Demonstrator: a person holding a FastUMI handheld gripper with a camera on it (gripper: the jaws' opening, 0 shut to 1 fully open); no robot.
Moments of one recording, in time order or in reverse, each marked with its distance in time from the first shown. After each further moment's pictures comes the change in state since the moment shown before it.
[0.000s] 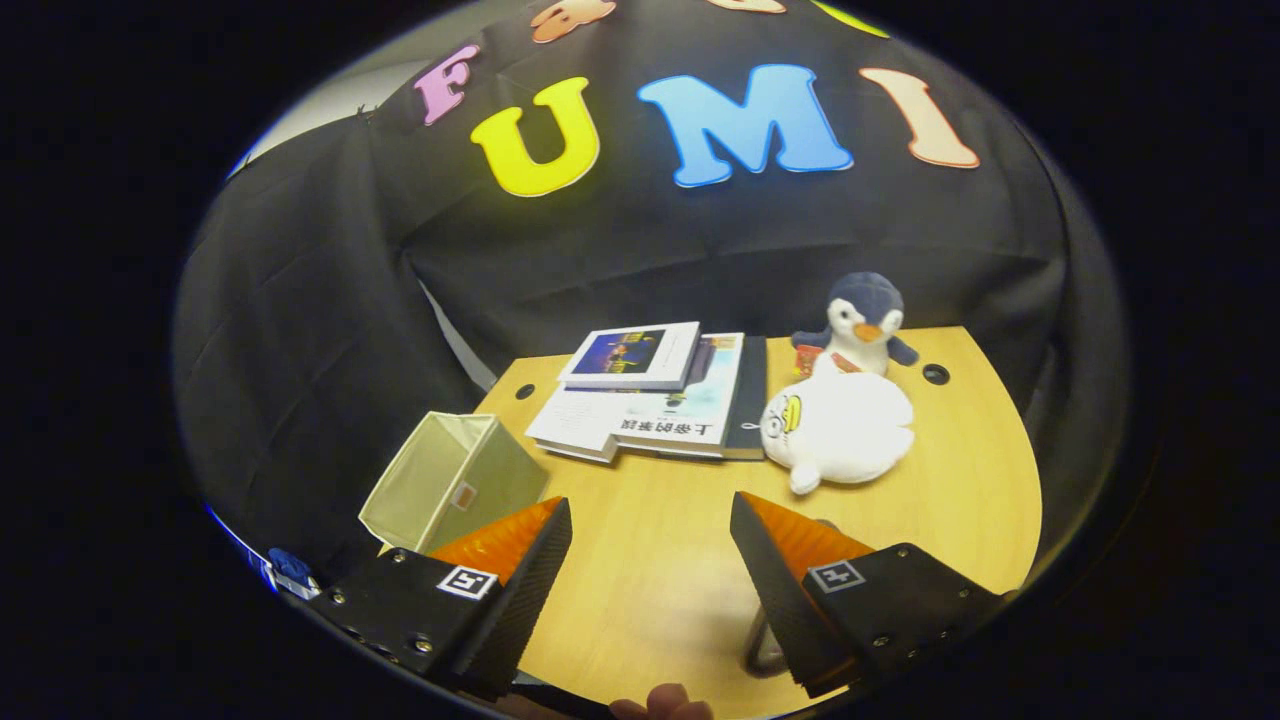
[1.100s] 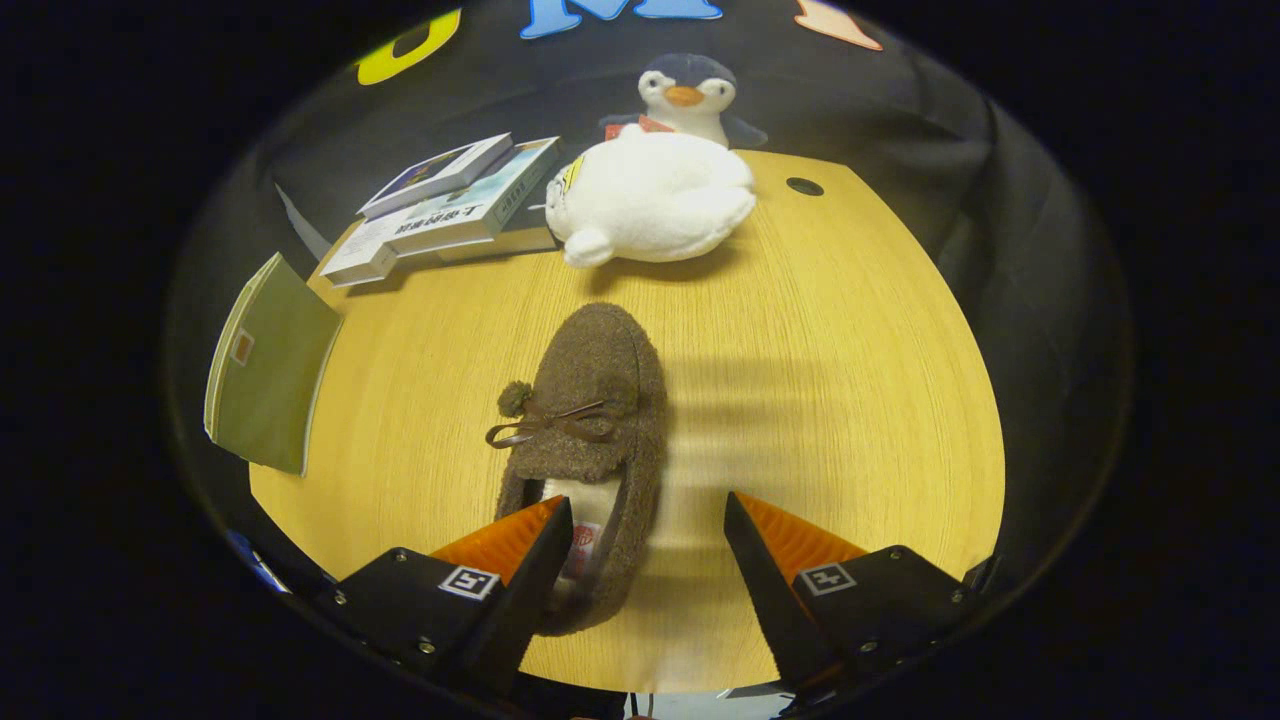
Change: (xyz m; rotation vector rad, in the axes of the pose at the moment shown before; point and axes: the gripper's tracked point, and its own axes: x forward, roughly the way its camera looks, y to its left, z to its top) arm 0.026 -0.163 -0.172 0.044 0.435 -0.316
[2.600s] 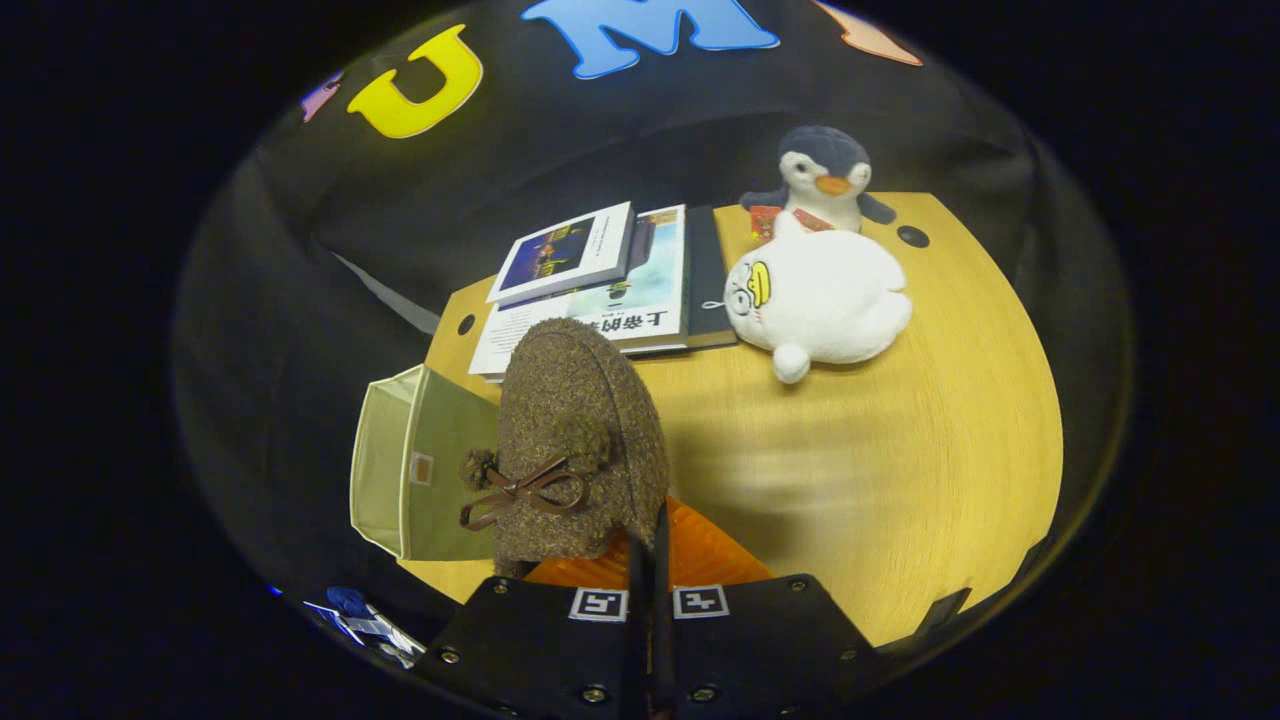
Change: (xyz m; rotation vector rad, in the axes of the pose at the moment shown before) arm -0.099 0.169 0.111 0.097 -0.028 0.280
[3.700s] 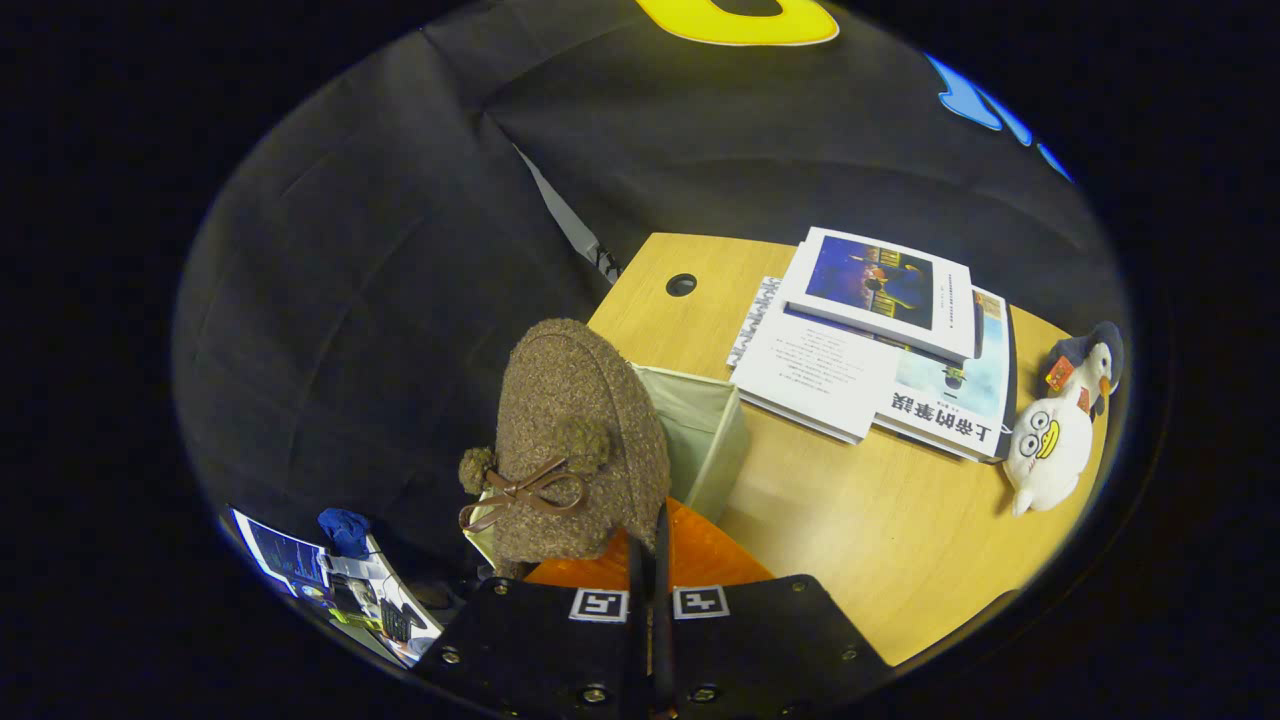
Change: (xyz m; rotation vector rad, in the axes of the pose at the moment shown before) arm 0.081 0.286 0.016 -0.403 0.129 0.214
